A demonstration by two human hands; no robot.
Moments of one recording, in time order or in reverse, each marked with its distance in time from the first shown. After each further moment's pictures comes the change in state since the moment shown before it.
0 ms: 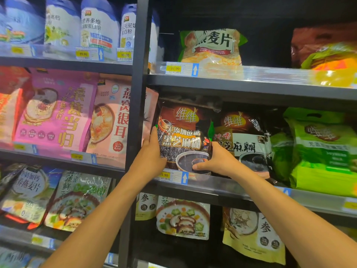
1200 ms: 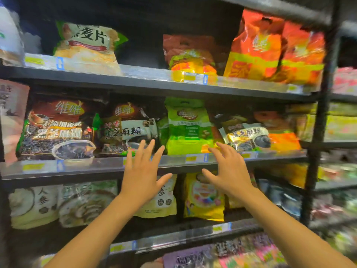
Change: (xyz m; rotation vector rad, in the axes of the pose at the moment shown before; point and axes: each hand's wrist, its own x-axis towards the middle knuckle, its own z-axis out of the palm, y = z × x) left_hand -0.141 0.224 0.186 0.451 0.021 0.549; right_hand -0.303 0.200 -0.183 -0.737 0.506 0.137
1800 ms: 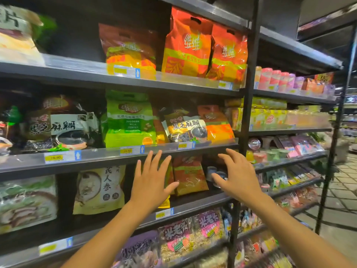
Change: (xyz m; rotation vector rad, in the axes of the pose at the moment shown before) left_hand -0.004 0.236 0.015 -0.241 -0.105 0.117; right_hand -0.121 0.197 -0.092 -0.088 -0.047 0.253
